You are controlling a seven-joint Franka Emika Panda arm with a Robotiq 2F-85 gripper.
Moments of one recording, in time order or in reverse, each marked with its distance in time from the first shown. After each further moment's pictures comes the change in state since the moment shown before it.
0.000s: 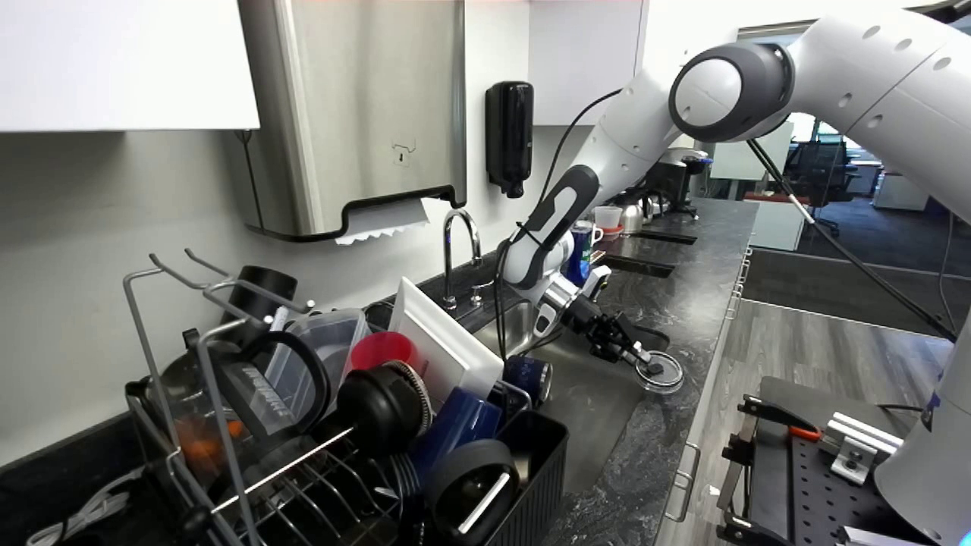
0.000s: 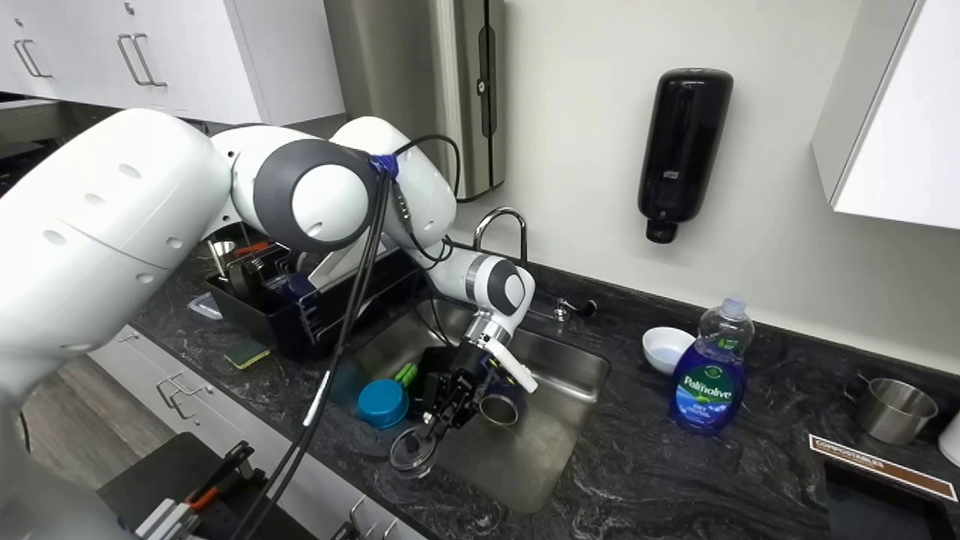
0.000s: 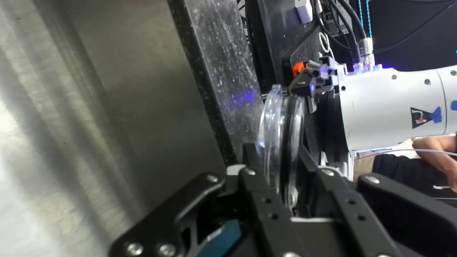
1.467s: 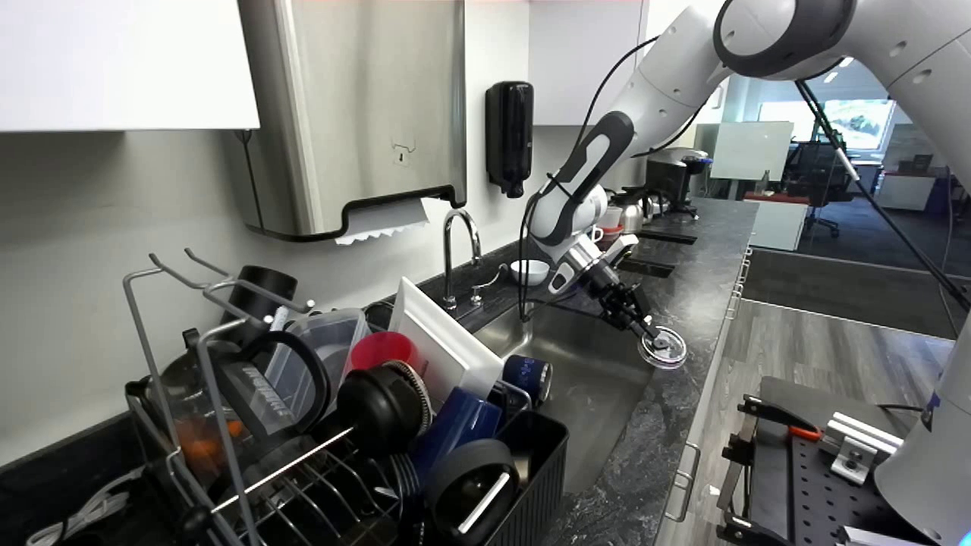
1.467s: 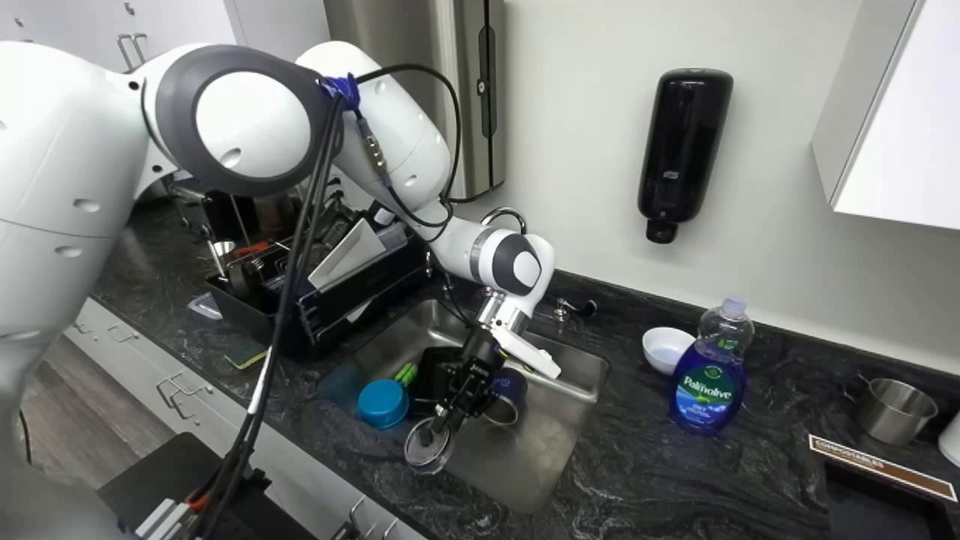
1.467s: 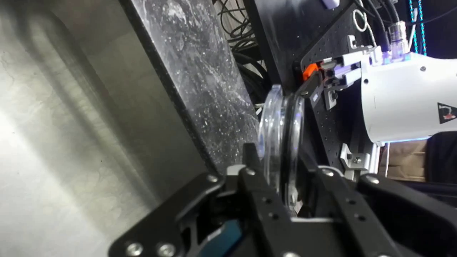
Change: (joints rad) arm -0.073 -0.252 -0.030 -0.226 0.032 0.186 0.023
